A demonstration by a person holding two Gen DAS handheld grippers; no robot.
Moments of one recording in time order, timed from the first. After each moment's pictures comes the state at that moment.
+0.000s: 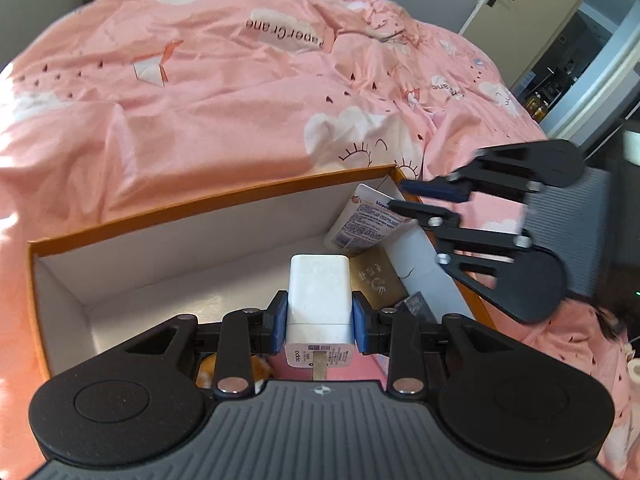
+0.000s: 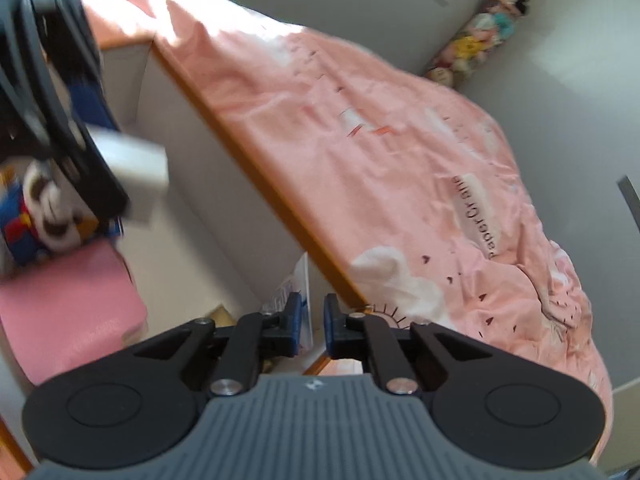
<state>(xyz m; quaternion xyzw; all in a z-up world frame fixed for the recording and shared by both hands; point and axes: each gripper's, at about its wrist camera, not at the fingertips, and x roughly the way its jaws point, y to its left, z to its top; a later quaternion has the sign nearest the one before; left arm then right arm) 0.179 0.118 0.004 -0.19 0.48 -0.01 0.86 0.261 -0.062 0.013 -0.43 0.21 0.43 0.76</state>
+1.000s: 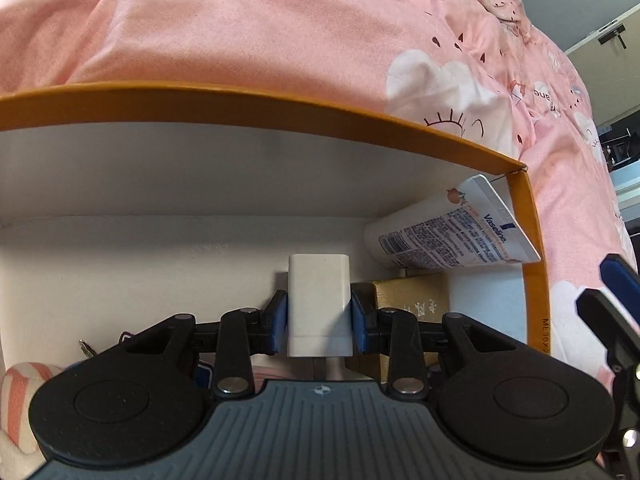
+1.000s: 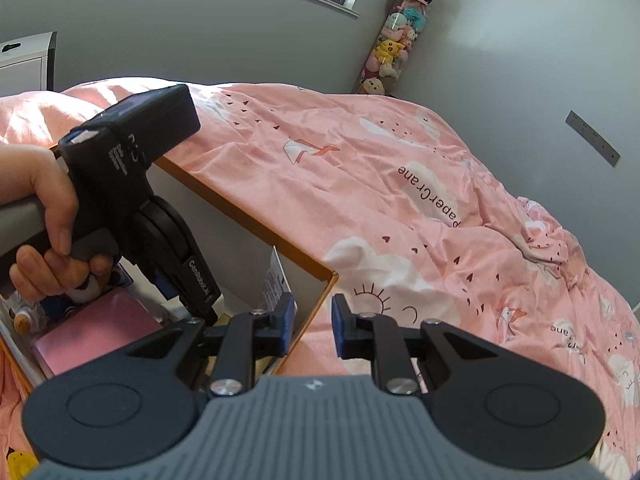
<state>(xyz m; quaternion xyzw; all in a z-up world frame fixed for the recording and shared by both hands) 0.242 0.117 -0.087 -0.31 0.54 0.09 0.77 0.249 -0.118 0.030 -0.30 0.22 0.40 0.84</state>
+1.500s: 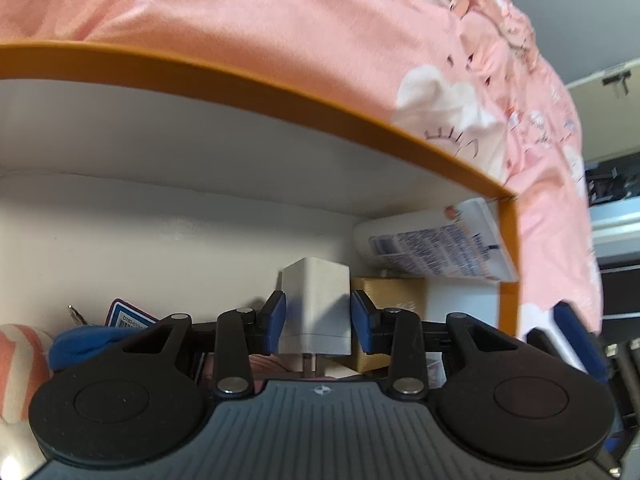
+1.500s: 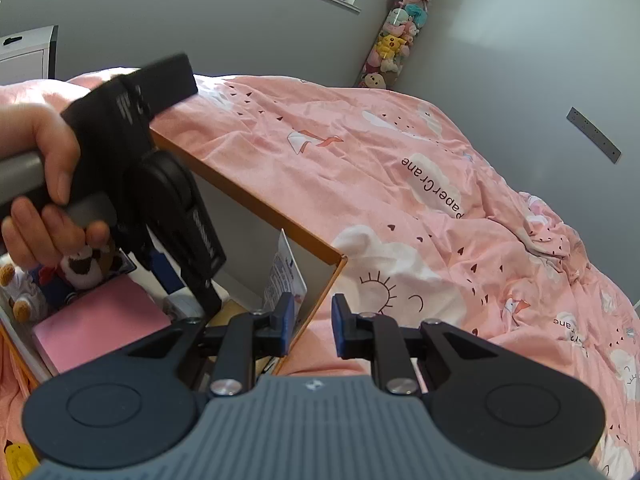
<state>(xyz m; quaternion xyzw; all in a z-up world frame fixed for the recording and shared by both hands) 0.227 0.134 -0.084 -0.41 0.52 0.08 0.74 0.243 -0.120 0.019 -0.31 0.22 0.40 0.83</state>
